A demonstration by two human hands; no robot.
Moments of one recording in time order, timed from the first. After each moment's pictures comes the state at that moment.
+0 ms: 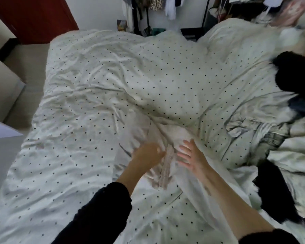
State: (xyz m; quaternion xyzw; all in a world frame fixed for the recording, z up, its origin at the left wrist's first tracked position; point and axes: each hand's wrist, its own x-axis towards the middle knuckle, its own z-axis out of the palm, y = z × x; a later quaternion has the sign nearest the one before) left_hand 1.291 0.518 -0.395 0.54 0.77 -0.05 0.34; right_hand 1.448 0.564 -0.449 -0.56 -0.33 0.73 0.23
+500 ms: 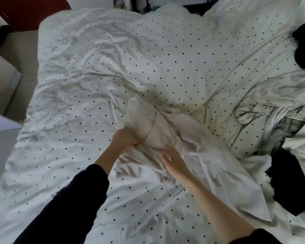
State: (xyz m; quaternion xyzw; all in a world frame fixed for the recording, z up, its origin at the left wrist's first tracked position) left_hand 1.217 0.527 -0.452 0.35 0.86 0.09 0.37; right_hand 1.408 0.519 -0.500 -0.53 -0.60 0.59 0.08
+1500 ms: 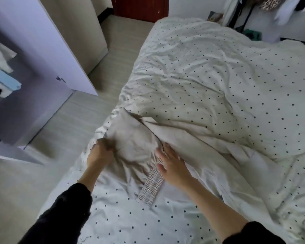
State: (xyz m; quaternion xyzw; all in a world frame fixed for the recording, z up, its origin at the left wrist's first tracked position) left_hand 0.953 0.266 -0.427 0.10 0.95 0.14 0.24; right_hand 1.154 0.413 -0.463 -0.23 -0.92 0.29 -0.11
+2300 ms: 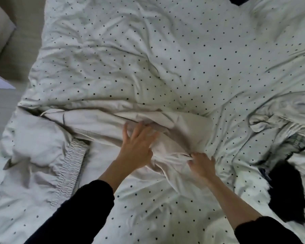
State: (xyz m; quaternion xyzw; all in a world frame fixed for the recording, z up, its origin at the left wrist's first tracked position) left_hand 1.194 0.452 -0.482 0.65 0.75 -0.03 0.13; right_hand 1.413 0.532 -0.532 -0.58 -0.74 0.21 -0.25
